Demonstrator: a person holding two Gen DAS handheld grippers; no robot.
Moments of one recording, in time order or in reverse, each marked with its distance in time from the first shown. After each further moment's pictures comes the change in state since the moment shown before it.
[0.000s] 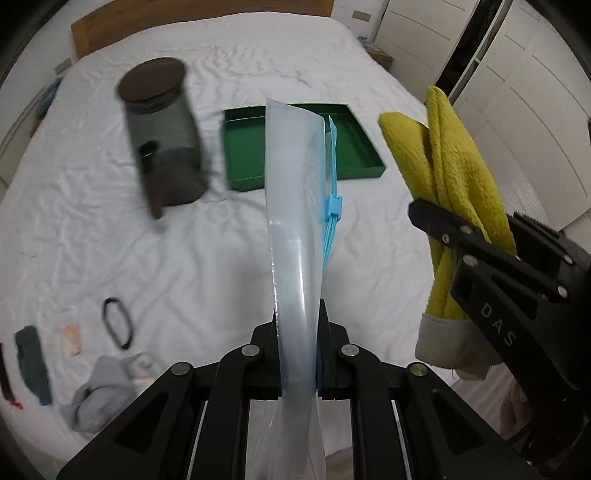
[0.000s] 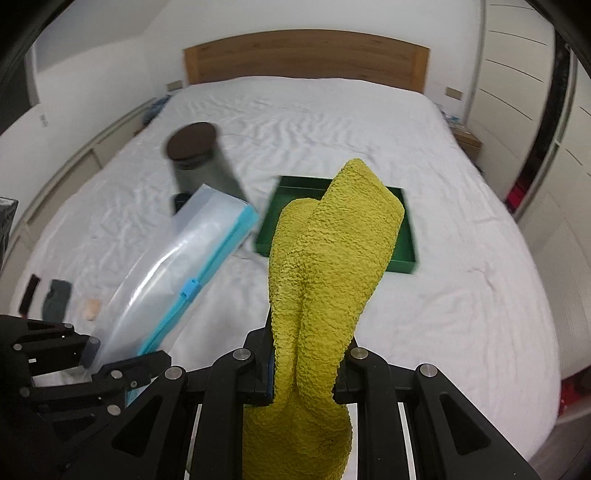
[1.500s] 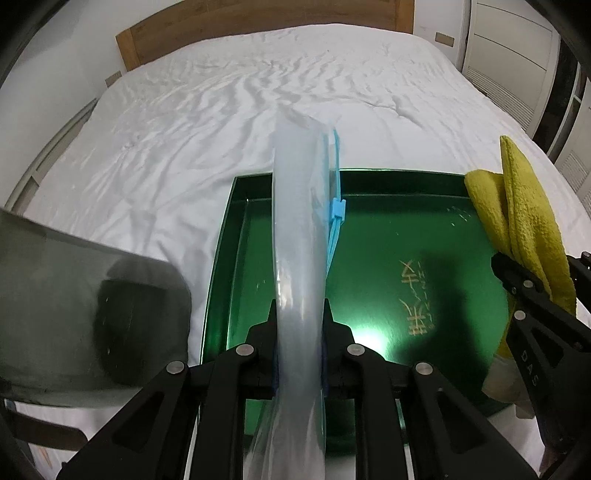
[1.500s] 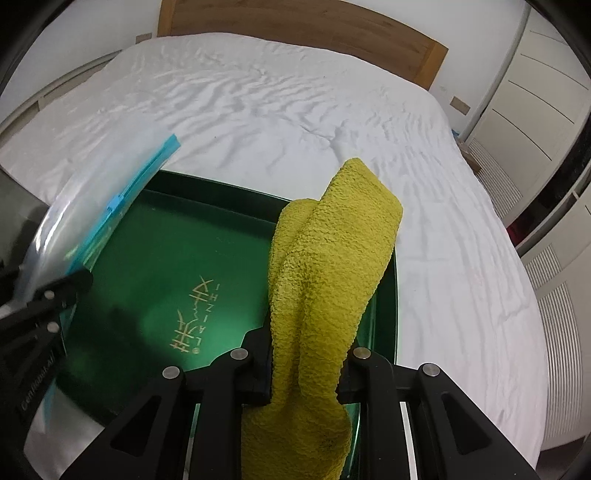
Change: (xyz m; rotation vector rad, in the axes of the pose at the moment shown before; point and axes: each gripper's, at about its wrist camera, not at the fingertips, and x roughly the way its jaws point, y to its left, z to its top) left arm 0.246 0.045 0.200 -0.132 -0.154 0.330; right arm 0.348 -0.009 0.149 -0.175 0.055 -0.153
